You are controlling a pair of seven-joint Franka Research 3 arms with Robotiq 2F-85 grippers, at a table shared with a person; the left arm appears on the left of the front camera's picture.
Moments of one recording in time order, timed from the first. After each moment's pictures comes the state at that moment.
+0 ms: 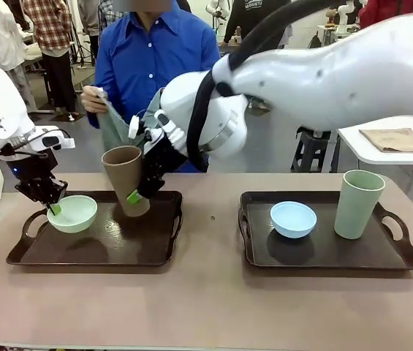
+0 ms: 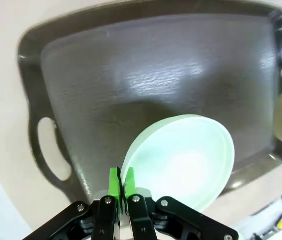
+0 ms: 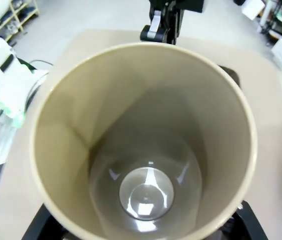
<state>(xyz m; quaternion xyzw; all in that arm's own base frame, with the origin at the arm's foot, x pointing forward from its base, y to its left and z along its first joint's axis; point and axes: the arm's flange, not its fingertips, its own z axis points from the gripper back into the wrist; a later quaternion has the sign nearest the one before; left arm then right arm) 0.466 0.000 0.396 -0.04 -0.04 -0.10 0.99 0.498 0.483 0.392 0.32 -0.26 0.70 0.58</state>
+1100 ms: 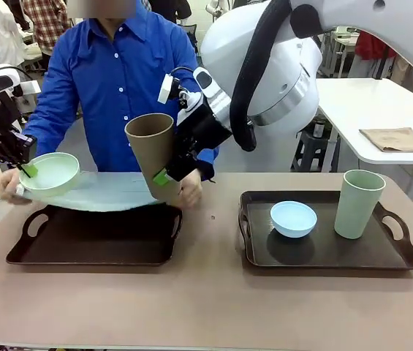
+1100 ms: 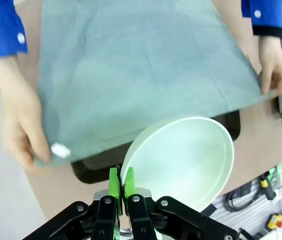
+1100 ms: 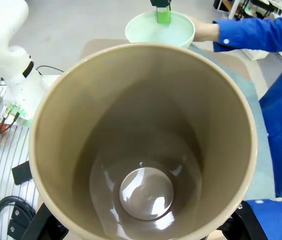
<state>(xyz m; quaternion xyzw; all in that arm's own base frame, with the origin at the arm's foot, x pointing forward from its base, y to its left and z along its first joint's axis) 0.398 -0.002 0.522 -0.05 -0.11 -0.09 0.99 0.408 0.397 0.484 0.27 -0.30 0.68 0.61</state>
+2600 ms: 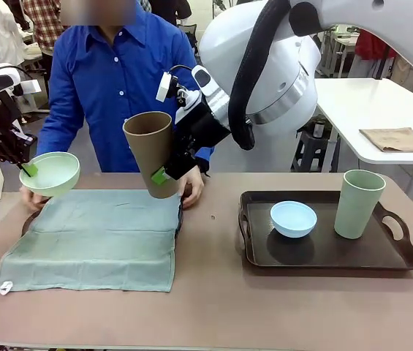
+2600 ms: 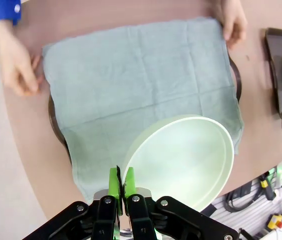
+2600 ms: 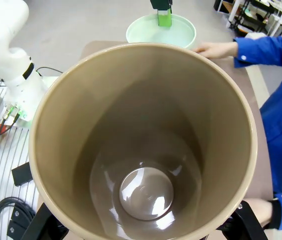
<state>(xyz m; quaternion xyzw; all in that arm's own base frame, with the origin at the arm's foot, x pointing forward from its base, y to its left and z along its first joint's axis) 0.399 -0.002 0.524 -0.05 -0.12 -0.09 0.99 0.407 0.399 0.488 0.27 -0.30 0.68 0.61</state>
